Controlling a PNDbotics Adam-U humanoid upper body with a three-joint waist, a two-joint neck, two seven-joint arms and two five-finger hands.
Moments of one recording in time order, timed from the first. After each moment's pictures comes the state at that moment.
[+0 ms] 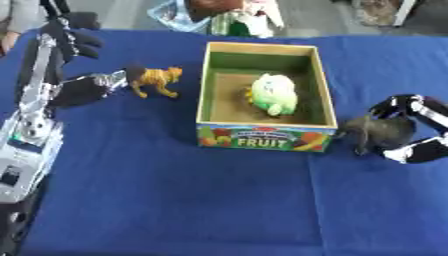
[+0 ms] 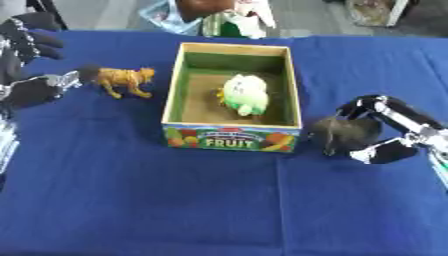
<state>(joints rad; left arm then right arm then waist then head) -0.32 0.46 0.05 -1.84 -0.11 0.09 0.16 -0.68 -0.53 0.27 -1.12 0.40 -0.39 0.36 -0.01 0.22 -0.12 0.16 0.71</state>
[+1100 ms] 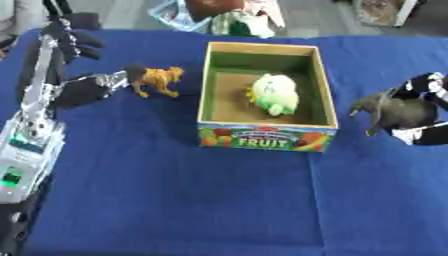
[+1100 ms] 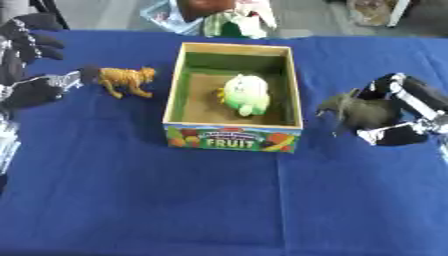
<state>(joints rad) -0.32 0.45 0.04 -1.84 -0.11 0.09 0.15 -0.72 -0.59 0.23 -1.22 0.45 -0.40 0.20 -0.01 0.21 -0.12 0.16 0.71</state>
